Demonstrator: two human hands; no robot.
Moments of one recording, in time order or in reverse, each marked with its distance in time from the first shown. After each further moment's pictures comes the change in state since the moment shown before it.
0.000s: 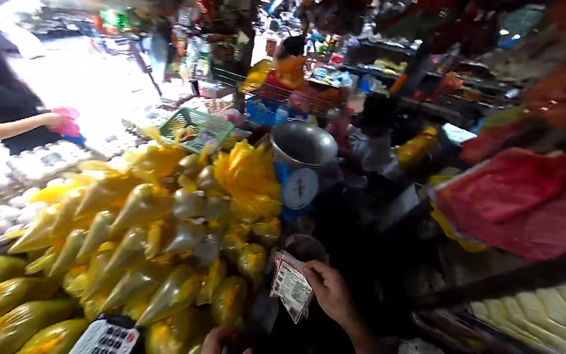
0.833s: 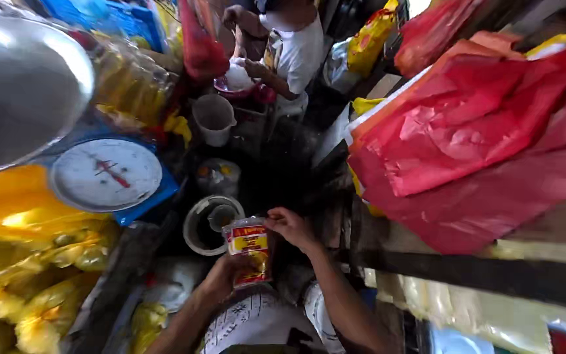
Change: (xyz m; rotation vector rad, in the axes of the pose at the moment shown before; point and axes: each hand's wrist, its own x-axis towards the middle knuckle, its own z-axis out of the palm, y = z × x) left_hand 0.219 0.050 0.503 -0.963 -0.603 -1.105; right_hand 0.096 0.349 -0.318 0.211 -0.185 0.622
